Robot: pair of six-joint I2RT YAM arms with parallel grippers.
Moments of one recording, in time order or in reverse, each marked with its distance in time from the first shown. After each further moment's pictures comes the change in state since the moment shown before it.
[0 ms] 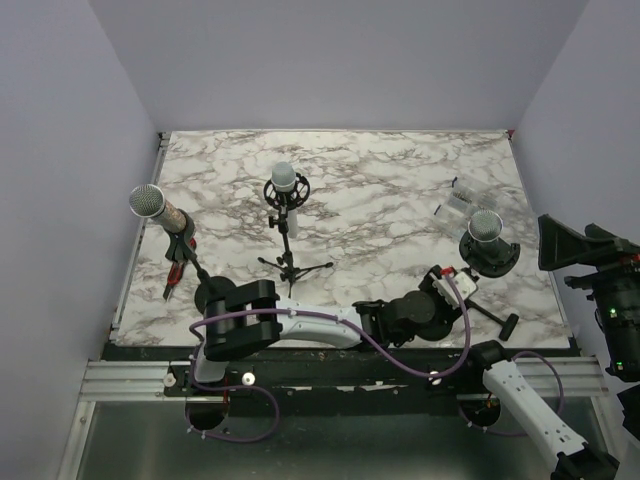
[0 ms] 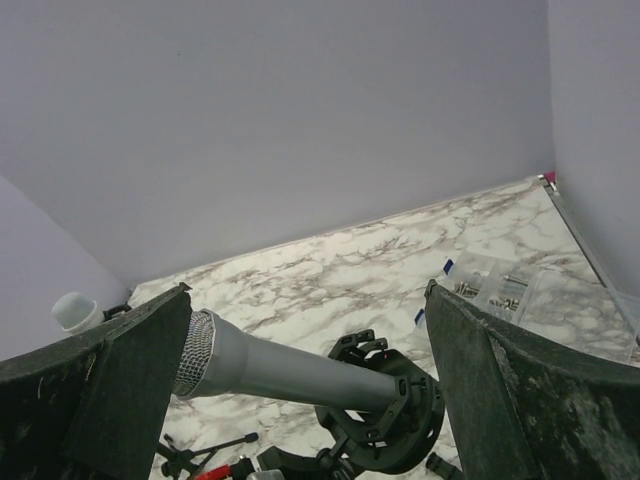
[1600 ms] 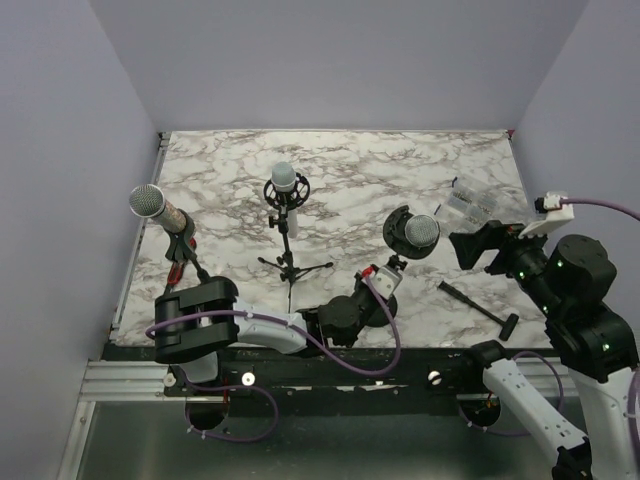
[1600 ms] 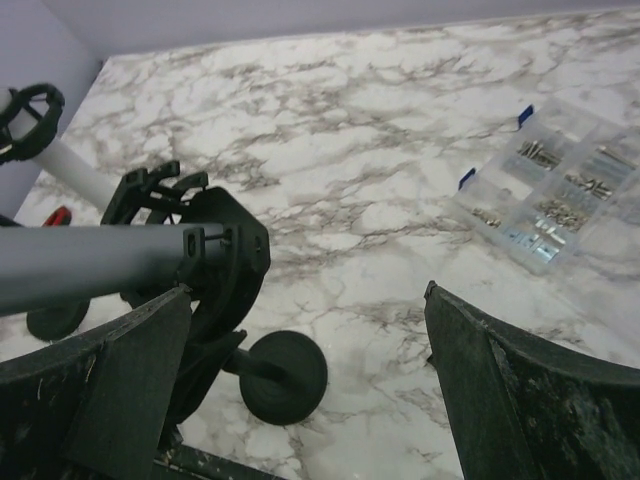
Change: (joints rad) left arm 0.047 -0.244 -0.492 0.426 -0.237 0.138; right arm 0.000 0.044 -0.360 0.023 -0.260 -0.053
